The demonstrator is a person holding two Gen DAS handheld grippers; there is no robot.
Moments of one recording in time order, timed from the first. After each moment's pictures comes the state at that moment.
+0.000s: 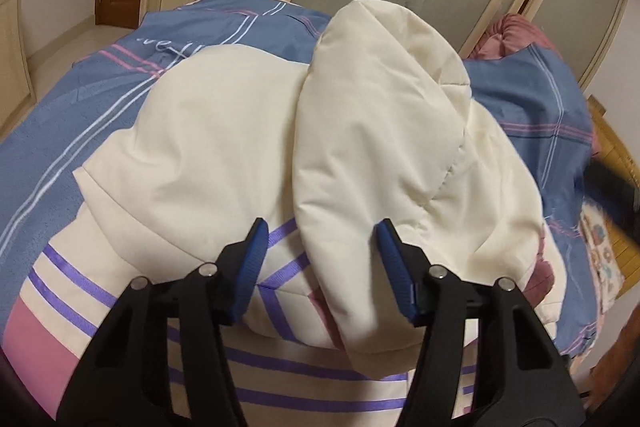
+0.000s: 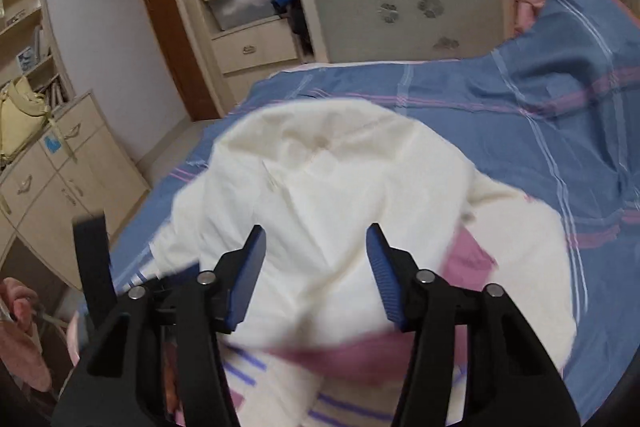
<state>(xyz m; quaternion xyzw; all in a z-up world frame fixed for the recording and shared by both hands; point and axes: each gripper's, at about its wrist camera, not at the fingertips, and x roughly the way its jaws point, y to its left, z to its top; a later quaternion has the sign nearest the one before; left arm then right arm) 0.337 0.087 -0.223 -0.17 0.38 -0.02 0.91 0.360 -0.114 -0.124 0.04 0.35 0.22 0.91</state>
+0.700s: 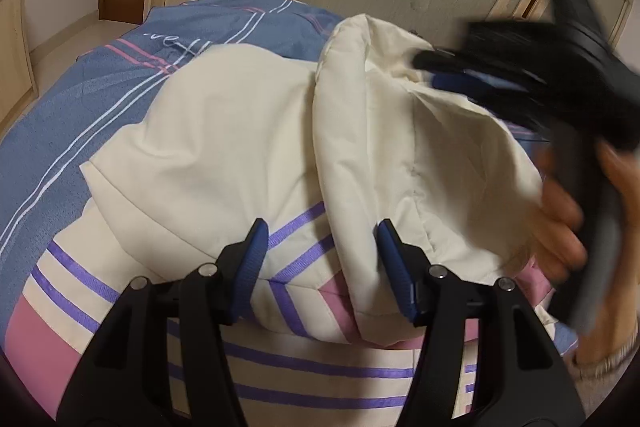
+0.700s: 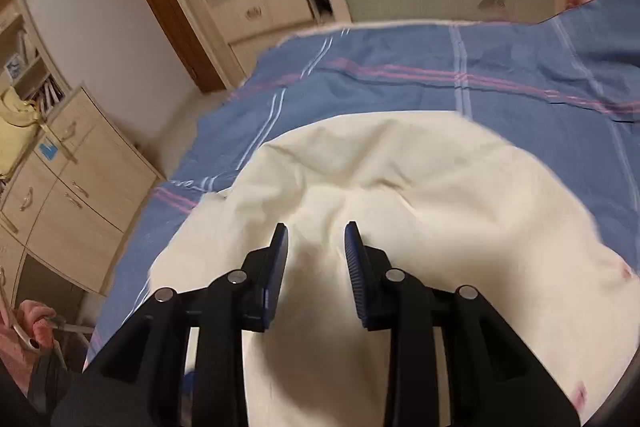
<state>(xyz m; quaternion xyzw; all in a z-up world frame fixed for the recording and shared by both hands) 0.333 0.097 -0.222 -0.20 0.38 -0.02 0.90 0.464 -0.056 -0.151 0.05 0.41 0.24 0.88</state>
